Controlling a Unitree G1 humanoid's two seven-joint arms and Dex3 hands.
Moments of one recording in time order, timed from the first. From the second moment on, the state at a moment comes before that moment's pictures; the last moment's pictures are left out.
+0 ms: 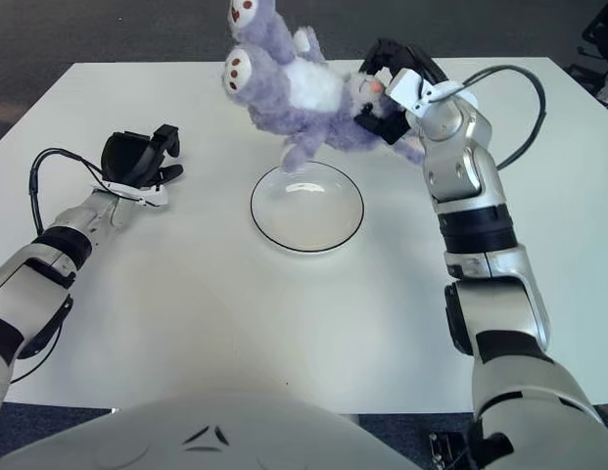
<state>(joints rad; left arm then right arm) -0.74 0.47 -0.62 1.12 0.85 -0.35 0.86 -0.69 -0.55 0.11 0.10 -0.39 0.31 0.32</state>
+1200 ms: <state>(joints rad) -0.75 0.47 -0.63 1.14 0.84 -0.36 0.86 -0.46 -0.59 0.03 -0.14 -0.28 0.24 0.43</state>
